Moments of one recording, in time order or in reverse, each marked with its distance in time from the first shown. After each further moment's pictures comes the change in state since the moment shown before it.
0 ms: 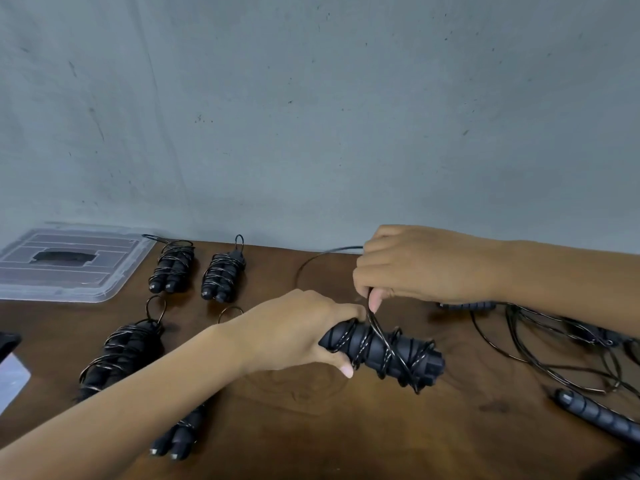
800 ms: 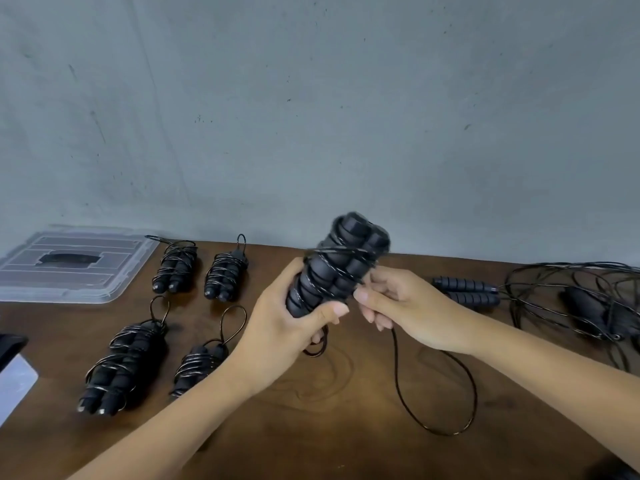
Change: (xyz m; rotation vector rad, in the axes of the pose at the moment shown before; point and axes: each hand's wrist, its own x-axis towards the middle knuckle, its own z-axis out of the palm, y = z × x) left_hand -0.015 0.009 0.030 -0.874 0.696 -0.226; right_hand -0.007 -0.017 0.068 0.806 0.324 0.343
